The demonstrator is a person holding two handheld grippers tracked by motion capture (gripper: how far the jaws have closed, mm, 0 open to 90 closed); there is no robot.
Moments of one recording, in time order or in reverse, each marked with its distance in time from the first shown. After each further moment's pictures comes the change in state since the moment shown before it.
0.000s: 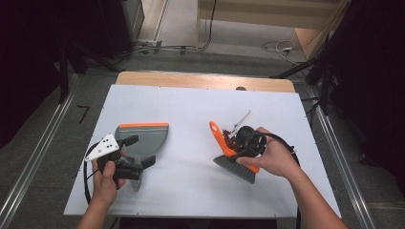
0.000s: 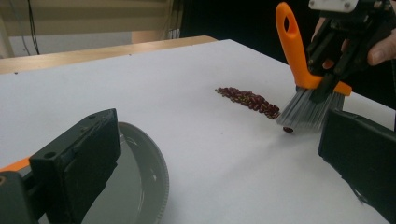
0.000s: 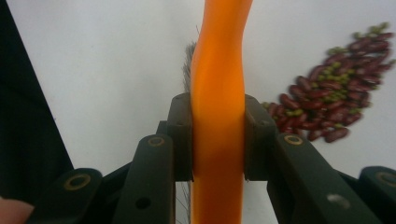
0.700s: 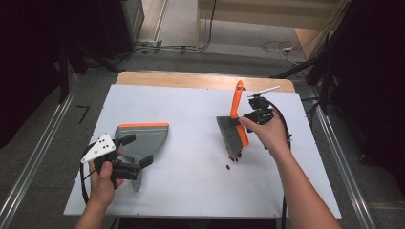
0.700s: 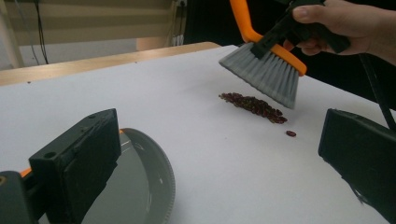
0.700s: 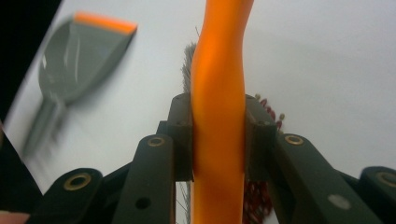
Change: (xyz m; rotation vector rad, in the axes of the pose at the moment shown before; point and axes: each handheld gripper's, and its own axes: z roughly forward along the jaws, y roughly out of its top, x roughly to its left) left arm 0.000 0.003 -0.007 -0.021 0.018 0.018; right arm -0.087 0.005 -0.018 -0.349 0.067 0.583
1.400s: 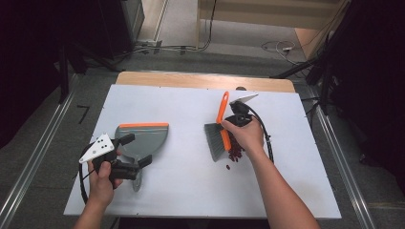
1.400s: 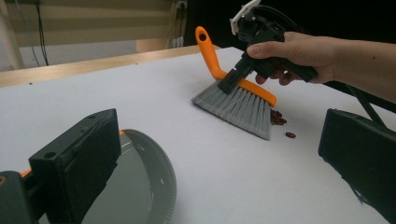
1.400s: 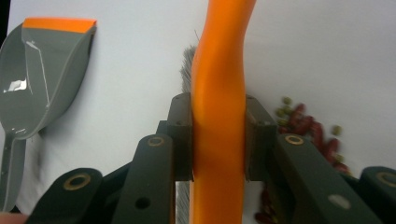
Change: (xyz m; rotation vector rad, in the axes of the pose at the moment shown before) left arm 0.002 0.000 -0.002 -0.009 -0.002 -0.004; right arm -0.008 0.009 0.075 0.086 -0.002 0.260
